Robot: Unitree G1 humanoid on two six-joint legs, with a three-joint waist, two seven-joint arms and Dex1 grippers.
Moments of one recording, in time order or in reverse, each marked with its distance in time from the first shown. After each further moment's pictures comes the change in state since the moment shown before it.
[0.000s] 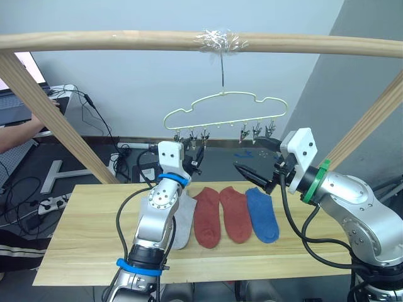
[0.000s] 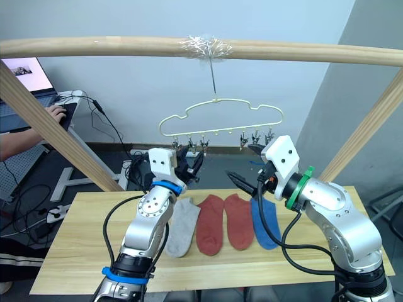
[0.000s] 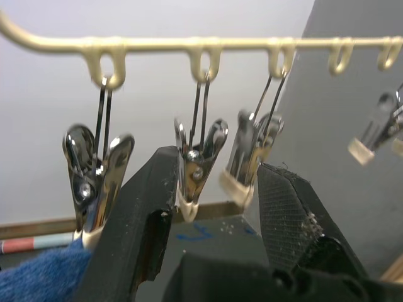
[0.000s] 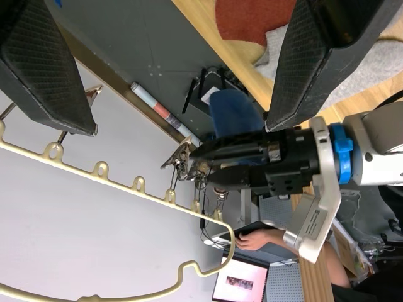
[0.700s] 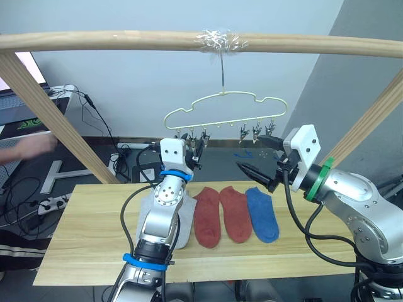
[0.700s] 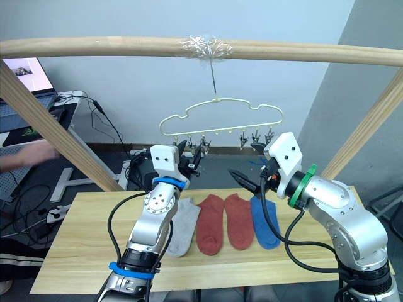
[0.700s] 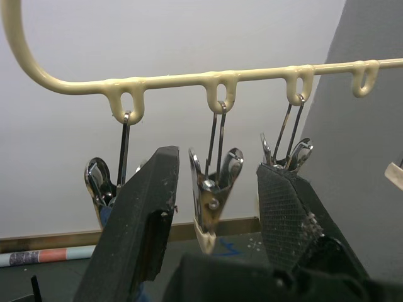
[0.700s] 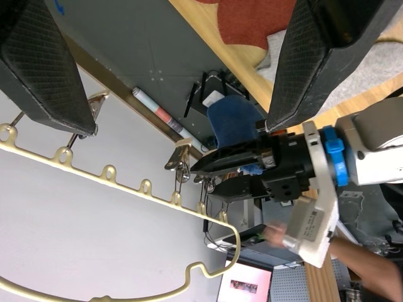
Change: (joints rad) left arm -0.037 -0.033 0.000 0.057 0.082 -0.027 0.086; right arm -0.015 -0.032 -0.022 0.000 0.052 0.032 -0.025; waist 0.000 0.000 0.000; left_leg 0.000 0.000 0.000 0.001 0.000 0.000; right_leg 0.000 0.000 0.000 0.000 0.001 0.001
